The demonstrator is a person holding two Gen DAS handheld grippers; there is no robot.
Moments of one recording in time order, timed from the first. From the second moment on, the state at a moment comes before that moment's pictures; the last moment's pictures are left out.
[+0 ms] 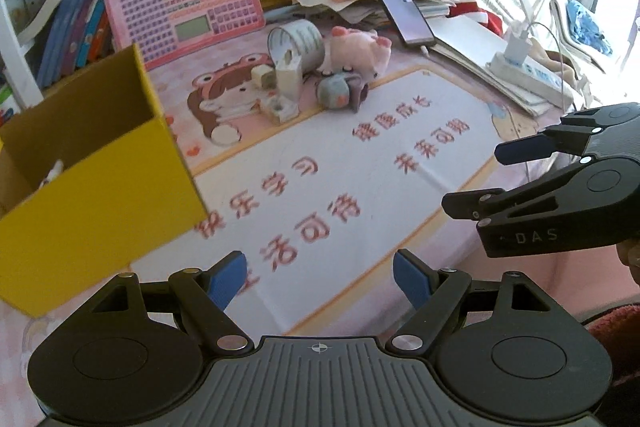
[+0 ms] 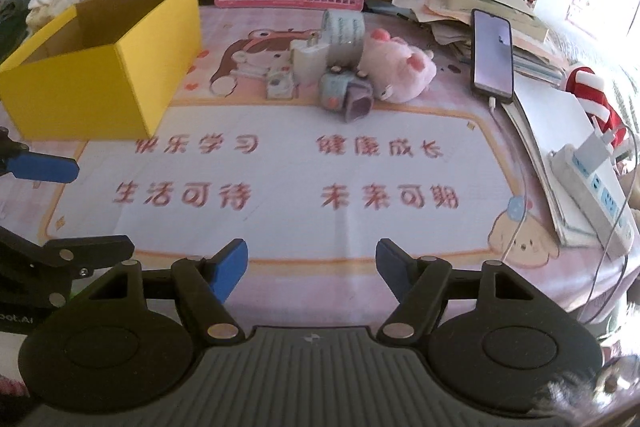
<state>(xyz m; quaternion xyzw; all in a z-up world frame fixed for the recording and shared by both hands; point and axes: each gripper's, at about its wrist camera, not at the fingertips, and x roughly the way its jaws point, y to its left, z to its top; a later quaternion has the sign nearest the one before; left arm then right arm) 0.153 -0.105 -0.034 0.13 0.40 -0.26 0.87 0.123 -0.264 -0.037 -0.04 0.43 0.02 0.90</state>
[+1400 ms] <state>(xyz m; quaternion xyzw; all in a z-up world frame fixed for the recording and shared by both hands) 0.309 -0.201 -0.051 0.07 0.40 -0.10 0.91 0.304 -0.332 -0.083 0.02 0.44 0.11 0.89</state>
